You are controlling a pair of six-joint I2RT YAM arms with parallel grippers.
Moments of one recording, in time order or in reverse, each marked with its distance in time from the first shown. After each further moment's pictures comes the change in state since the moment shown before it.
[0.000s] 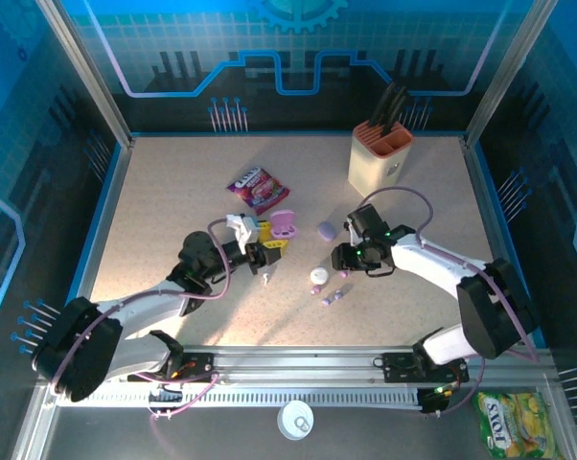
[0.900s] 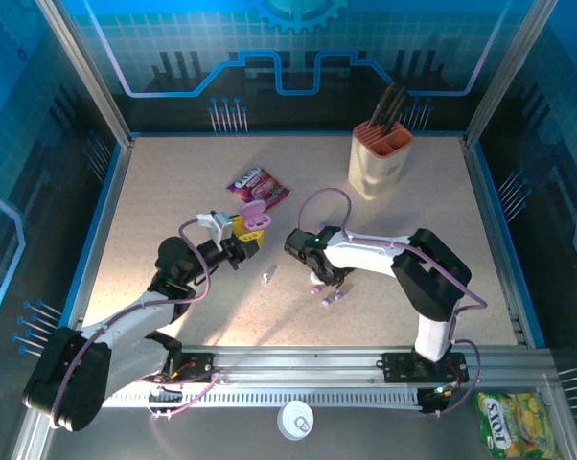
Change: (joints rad) left arm 0.152 -0.150 -0.076 -0.013 0.015 -0.041; right arm 0.352 0.406 0.320 -0.382 0.617 -0.092
